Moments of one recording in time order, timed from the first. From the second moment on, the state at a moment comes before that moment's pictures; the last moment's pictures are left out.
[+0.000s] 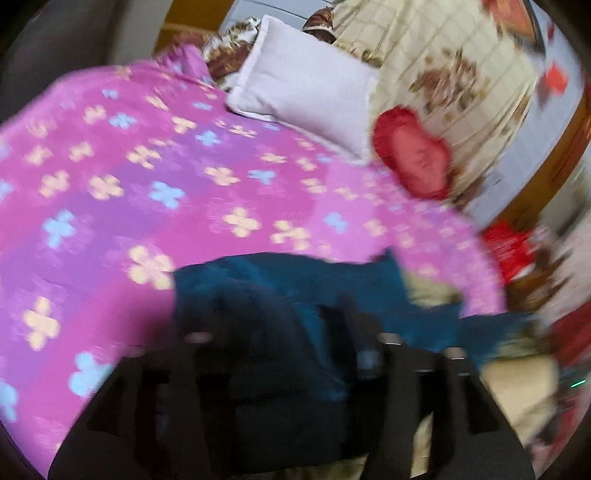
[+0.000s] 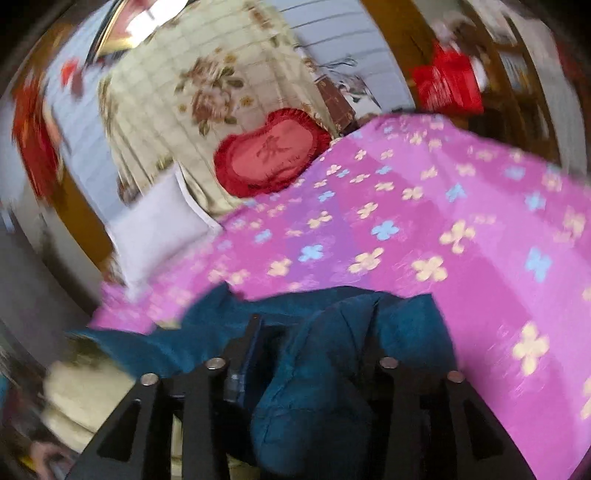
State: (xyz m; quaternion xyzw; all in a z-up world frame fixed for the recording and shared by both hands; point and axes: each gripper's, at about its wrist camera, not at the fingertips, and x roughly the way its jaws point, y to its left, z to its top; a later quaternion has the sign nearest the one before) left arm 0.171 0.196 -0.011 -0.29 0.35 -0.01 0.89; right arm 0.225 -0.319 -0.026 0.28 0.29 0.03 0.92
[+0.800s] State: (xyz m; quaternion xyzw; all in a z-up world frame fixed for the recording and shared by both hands) left arm 0.086 0.123 0.067 -0.18 0.23 -0.08 0.95; right arm 0.123 -0.248 0.051 0.15 0.15 0.13 0.97
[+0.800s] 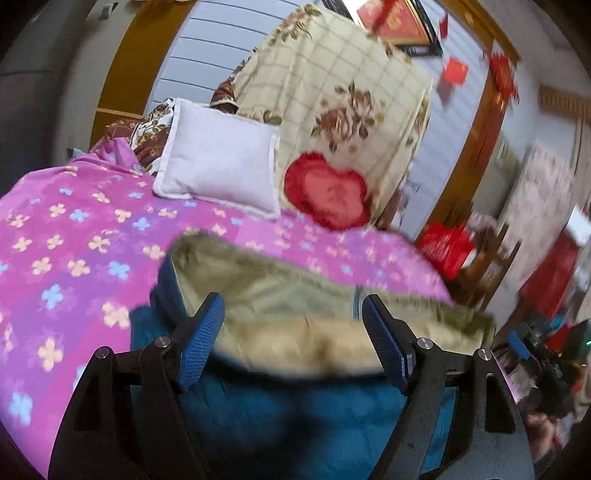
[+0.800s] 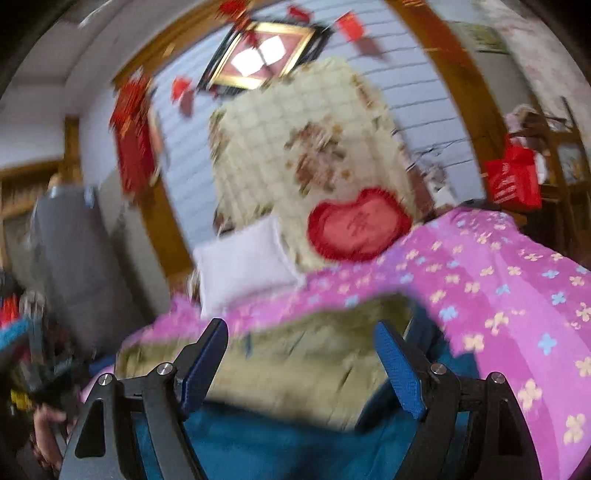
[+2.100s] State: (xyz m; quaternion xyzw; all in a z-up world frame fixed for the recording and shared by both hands) left arm 0.187 0.159 -0.017 -0.18 0.38 0.08 0.90; right arm 0.266 -0.269 -0.032 0.17 0.37 0.05 0.91
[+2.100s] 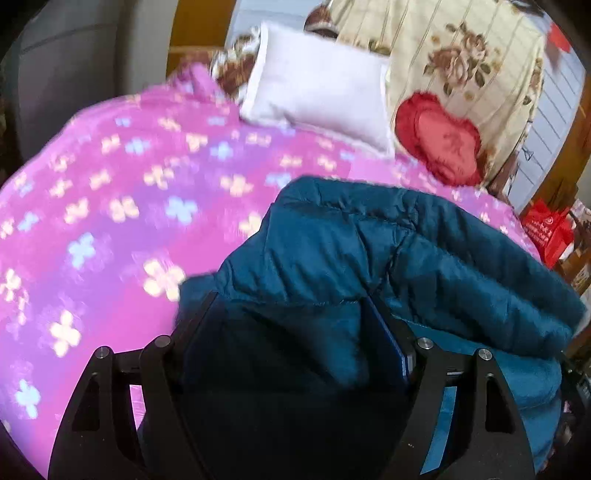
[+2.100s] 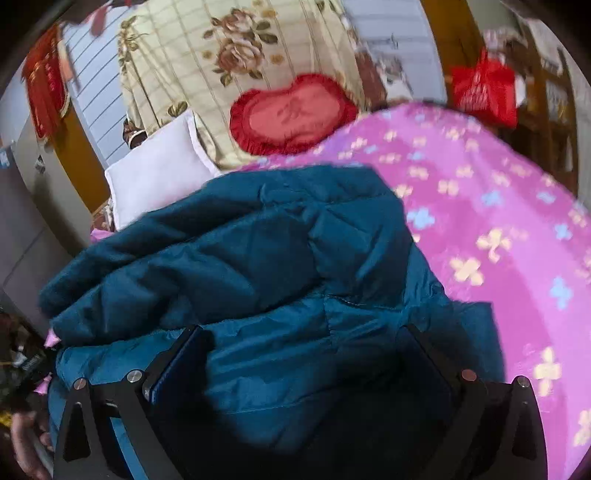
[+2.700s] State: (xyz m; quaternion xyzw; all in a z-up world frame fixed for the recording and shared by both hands) left arm 0.174 0.158 -0.018 -0.16 0.37 0.11 0.91; right arm 0.275 -0.268 -0.038 0.11 0.41 0.02 0.90
